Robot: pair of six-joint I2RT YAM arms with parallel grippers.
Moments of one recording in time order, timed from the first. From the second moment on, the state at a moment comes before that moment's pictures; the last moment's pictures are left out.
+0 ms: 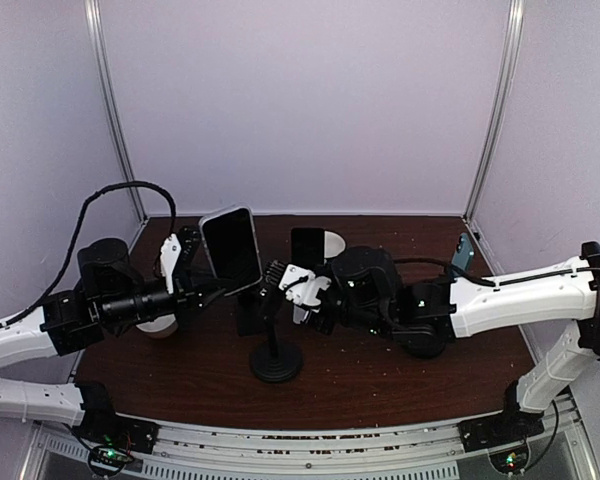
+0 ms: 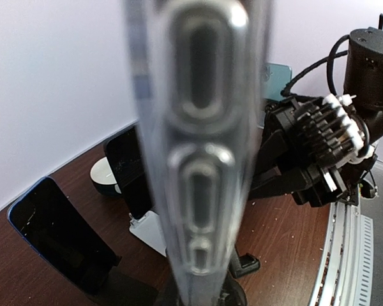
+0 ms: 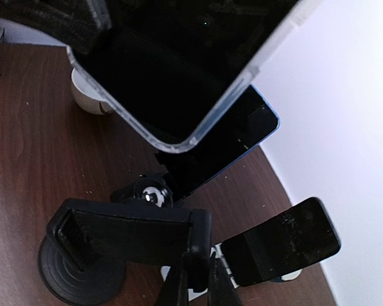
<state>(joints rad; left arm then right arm) -0.90 0.81 0.63 0.00 0.13 -0.01 1.22 1.55 1.08 0.10 0.36 -0.46</state>
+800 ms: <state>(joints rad) -1.13 1.03 0.43 0.58 -0.09 -0.21 1.31 1.60 1.00 0.25 0.59 0.10</state>
